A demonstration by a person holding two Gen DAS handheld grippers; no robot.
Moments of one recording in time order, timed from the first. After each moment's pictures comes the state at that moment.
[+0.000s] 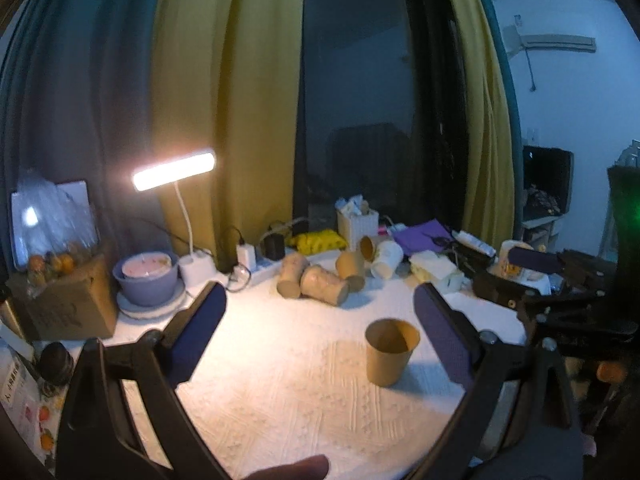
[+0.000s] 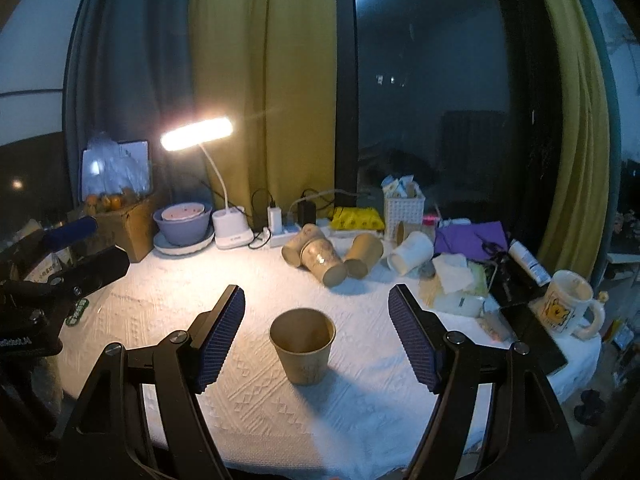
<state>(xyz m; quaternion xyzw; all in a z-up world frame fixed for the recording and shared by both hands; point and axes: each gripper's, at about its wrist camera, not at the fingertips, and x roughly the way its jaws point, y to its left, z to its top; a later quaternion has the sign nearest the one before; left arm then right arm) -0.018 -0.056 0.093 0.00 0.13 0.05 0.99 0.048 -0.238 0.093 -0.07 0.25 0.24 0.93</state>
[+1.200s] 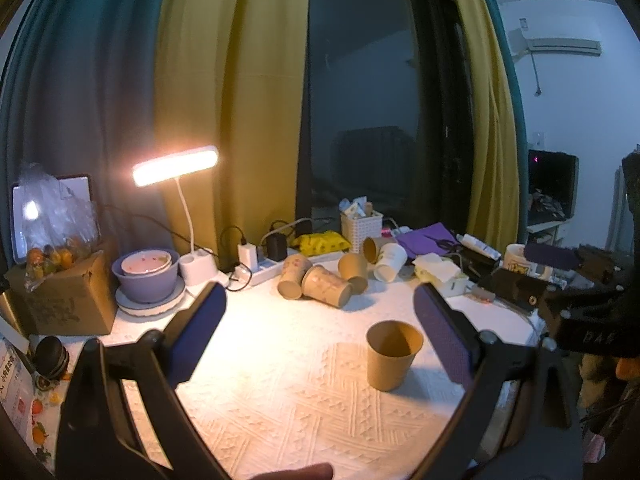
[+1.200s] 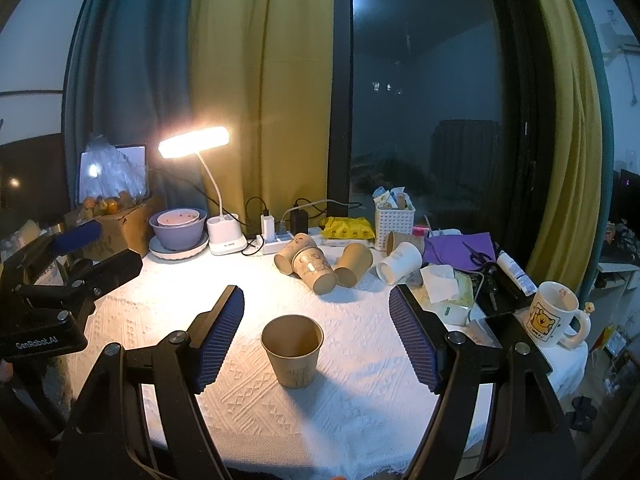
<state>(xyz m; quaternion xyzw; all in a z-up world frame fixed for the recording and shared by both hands) -0.013 -0.058 0.085 -0.01 0.13 0.05 0.99 0.042 -0.245 0.102 -0.08 0.24 0.23 0.94</state>
